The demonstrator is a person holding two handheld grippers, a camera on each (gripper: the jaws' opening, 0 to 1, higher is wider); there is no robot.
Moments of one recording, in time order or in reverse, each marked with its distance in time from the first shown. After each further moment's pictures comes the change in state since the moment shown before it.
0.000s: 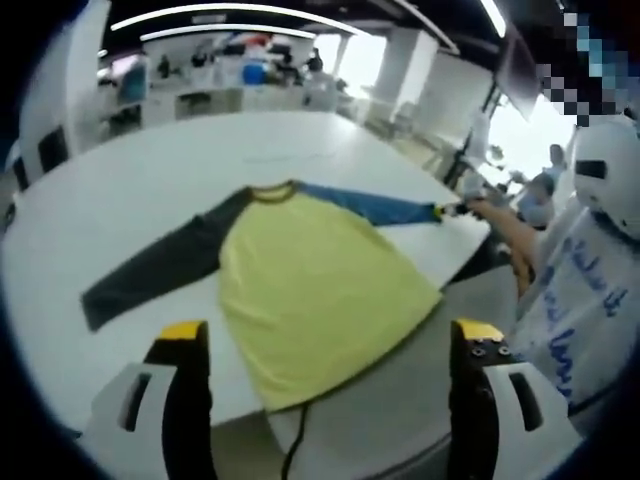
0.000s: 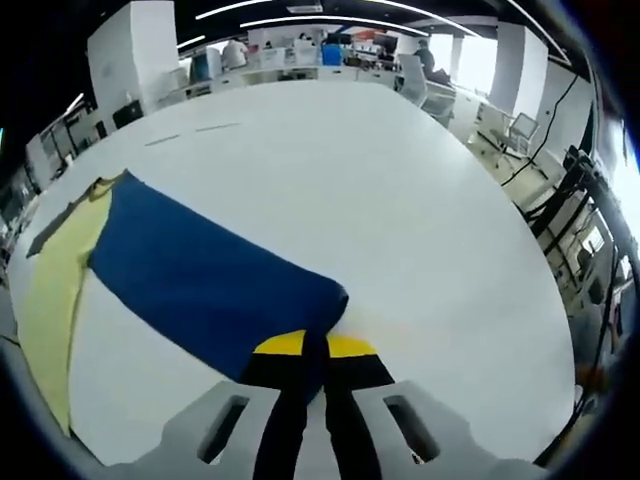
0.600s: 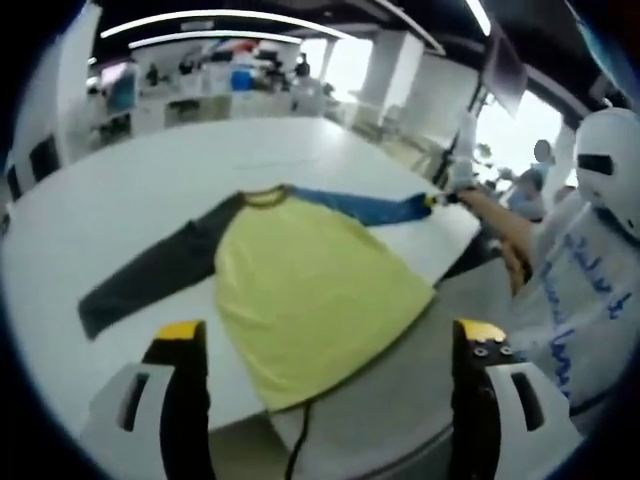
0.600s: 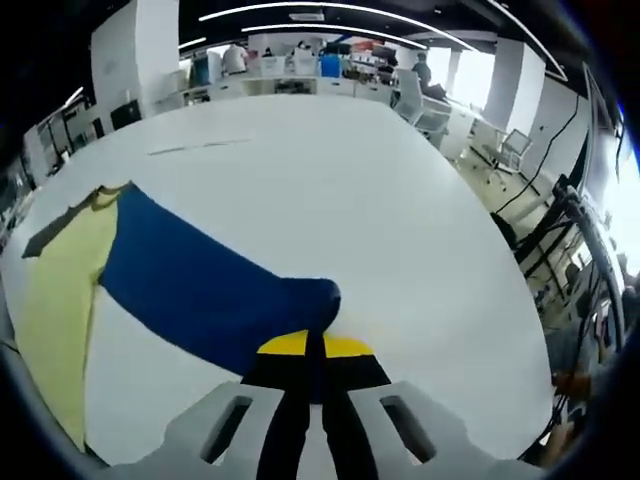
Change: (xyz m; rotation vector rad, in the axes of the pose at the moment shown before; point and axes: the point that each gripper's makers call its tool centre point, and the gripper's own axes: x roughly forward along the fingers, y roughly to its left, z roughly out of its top) left arm -0.007 0.001 -0.008 0.020 -0.025 -0.051; right arm -0.030 0.020 0.036 -0.050 -0.046 -0.047
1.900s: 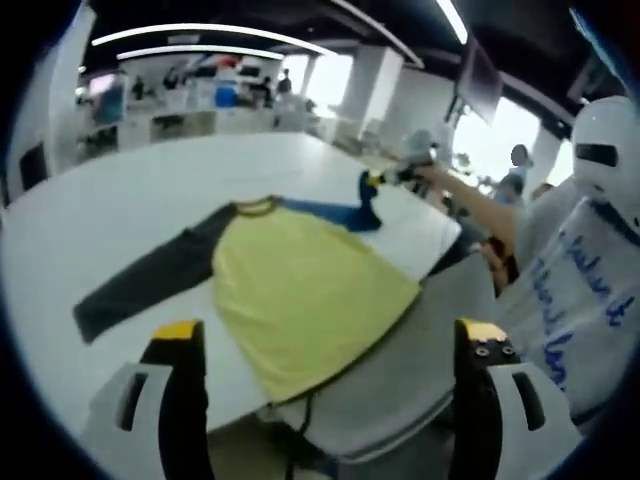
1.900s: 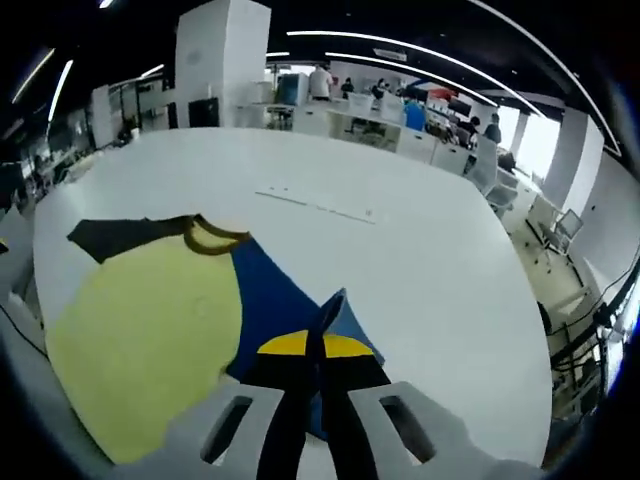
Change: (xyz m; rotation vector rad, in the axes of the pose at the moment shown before) left arm -0.027 0.004 -0.010 0.043 -0.071 -0.082; right arm -0.015 0.189 0.129 -0.247 -0.150 0.208
